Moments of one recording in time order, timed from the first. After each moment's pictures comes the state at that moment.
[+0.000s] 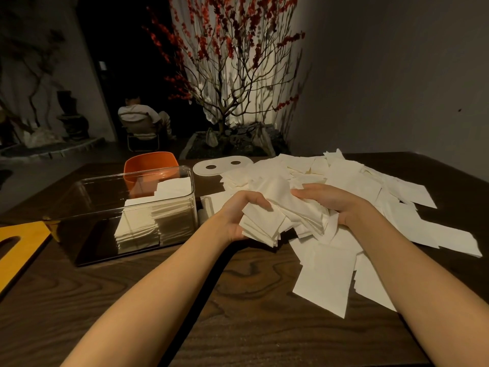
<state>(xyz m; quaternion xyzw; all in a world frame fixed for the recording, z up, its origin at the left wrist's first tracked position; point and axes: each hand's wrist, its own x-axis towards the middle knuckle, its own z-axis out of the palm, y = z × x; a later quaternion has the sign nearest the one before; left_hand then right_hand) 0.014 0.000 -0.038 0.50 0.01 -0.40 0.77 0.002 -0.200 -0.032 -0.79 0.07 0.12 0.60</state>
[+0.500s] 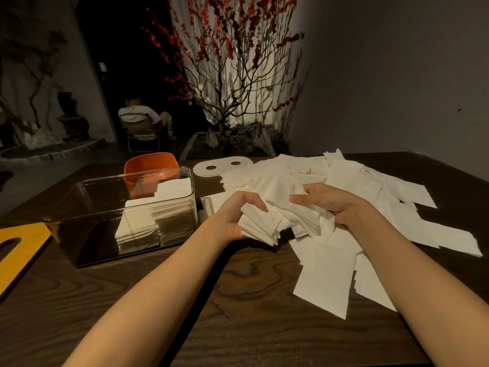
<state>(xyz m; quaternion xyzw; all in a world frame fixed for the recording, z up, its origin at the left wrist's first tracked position) 0.014 0.002 -0.039 0.47 0.01 -0.43 0.77 -0.003 -0.196 -0.030 -0.81 0.05 0.10 0.58</state>
